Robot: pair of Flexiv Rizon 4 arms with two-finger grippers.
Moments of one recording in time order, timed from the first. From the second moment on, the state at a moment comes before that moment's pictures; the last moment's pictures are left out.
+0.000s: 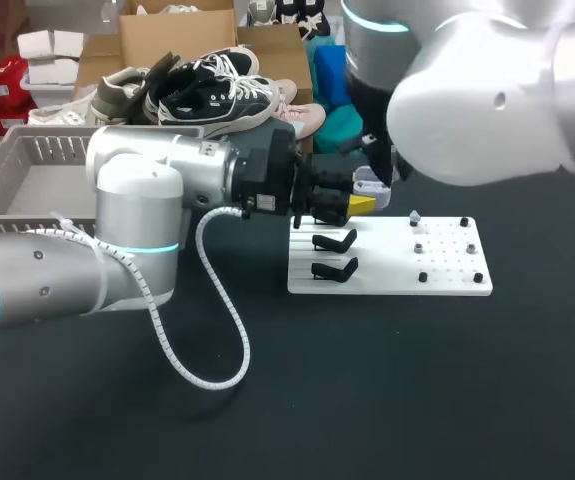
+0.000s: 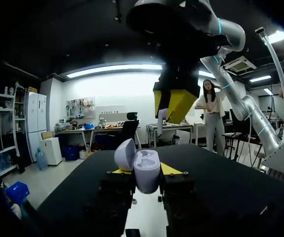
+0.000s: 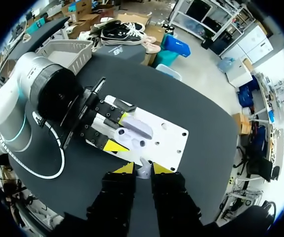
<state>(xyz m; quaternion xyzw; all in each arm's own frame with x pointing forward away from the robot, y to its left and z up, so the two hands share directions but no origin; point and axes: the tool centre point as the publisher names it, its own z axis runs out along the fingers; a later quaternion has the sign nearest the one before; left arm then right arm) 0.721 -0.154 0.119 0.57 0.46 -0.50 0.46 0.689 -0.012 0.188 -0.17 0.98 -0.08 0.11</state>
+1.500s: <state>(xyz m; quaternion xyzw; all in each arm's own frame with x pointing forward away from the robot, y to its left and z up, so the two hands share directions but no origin) 0.708 -0.161 0.121 0.58 0.47 -0.46 0.47 0.702 -0.015 0.178 0.02 1.00 -0.09 0.03</state>
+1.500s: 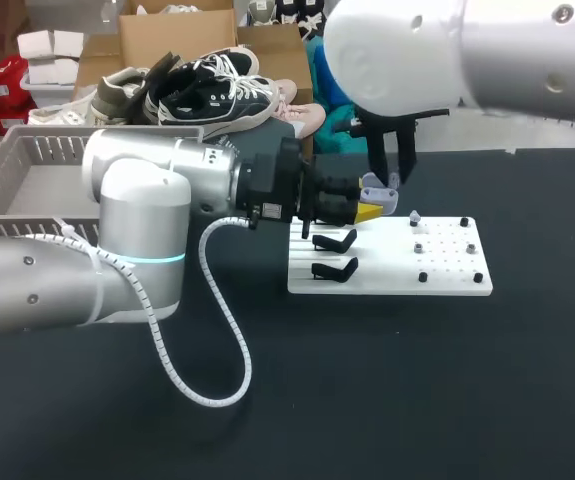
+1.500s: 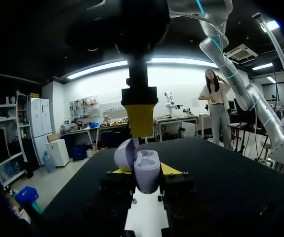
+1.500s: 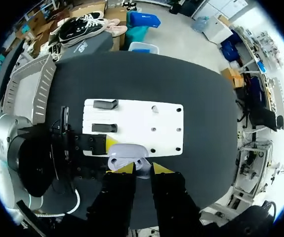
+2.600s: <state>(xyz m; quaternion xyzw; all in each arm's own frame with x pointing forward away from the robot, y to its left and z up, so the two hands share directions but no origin) 0.708 -0.160 0.120 0.58 0.47 -0.46 0.47 0.695 -0.008 0.170 0.06 0.99 -0.09 0.04</state>
